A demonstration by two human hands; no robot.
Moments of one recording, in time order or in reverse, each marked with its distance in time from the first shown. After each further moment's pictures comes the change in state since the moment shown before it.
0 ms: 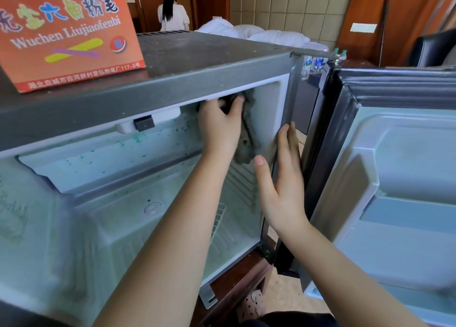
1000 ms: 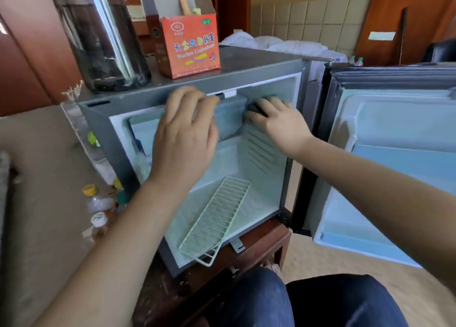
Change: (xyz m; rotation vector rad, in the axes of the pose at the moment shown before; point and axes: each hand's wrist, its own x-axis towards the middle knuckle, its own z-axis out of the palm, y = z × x) left_hand -0.096 0.079 -0.215 0.739 0.005 0.895; right_hand 0.045 -0.064 -0.010 -1.136 -0.285 -0.786
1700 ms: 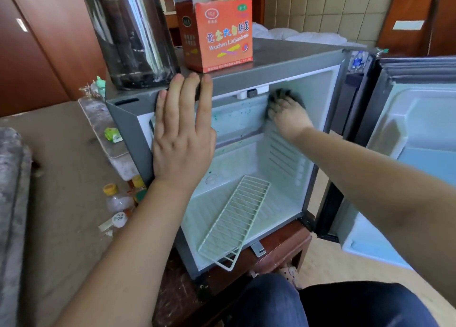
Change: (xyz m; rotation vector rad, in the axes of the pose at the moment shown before) left_hand -0.024 -0.051 0.019 0.594 0.192 0.055; right_hand 0.052 -0.013 0.070 -0.159 -0.280 0.088
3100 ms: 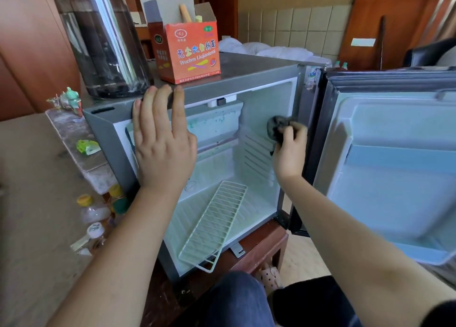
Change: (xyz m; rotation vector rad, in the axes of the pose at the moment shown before) left_hand 0.003 0.012 -0.008 -0.082 -0.044 -0.127; right_hand -0.092 -0.017 0.021 0.825 0.437 0.764
